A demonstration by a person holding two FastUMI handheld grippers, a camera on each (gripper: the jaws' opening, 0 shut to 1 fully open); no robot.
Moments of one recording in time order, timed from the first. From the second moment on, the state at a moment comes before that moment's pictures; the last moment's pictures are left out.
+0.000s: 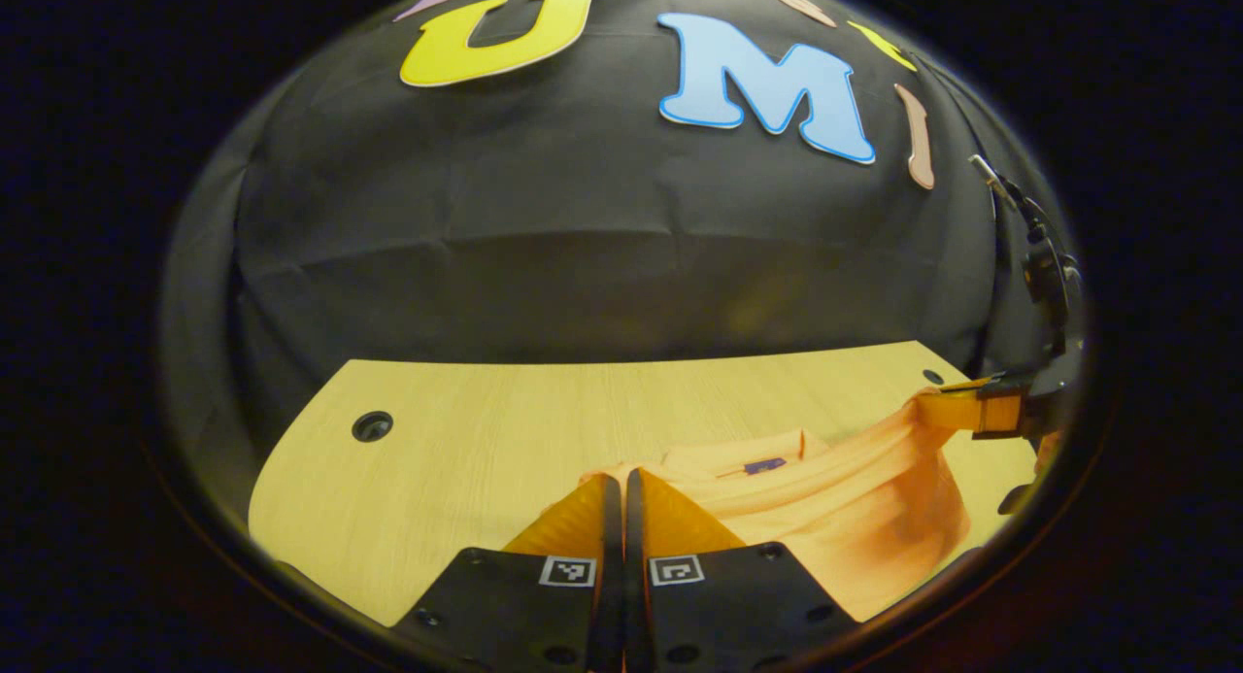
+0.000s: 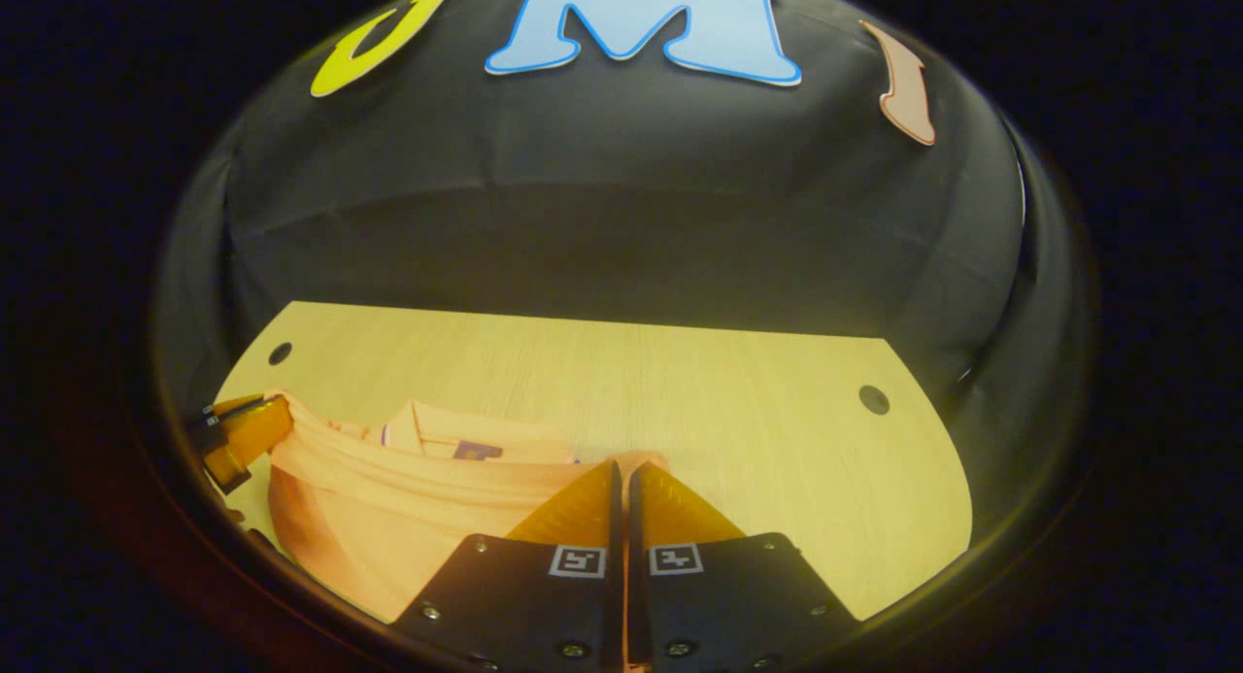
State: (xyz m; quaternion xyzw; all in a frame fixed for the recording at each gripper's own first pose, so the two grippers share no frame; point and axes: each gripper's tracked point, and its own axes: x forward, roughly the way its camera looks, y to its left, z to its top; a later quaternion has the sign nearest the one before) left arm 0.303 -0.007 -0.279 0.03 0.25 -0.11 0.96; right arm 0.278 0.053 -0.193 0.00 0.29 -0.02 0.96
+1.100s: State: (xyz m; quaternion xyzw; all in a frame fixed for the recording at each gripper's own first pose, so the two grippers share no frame) left arm 0.248 -0.010 -0.207 0.05 0.21 -0.09 0.97; right arm 0.223 0.054 -0.130 -0.02 0.23 0.01 0.97
